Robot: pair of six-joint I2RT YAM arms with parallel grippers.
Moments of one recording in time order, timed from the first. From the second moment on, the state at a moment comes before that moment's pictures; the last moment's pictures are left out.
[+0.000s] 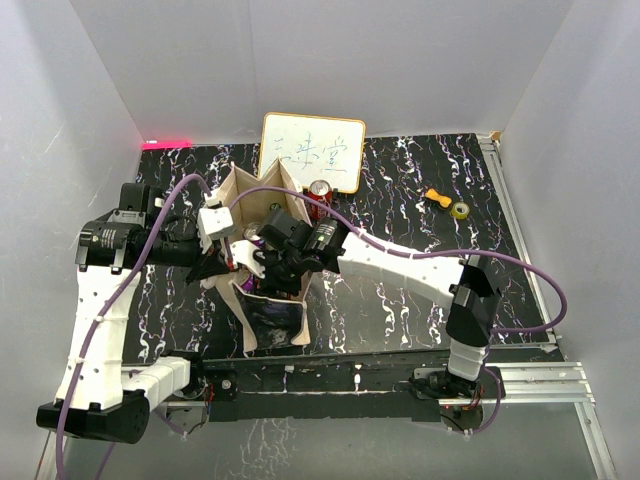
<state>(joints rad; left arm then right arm) -0.11 1.06 1.44 -1.50 0.79 0.94 1.10 1.81 1.67 -0.85 -0.37 -0.39</state>
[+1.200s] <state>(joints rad) -0.07 0.98 1.40 -1.52 0.92 1.08 1.08 1.85 1.54 -0.84 -0.28 -0.29</state>
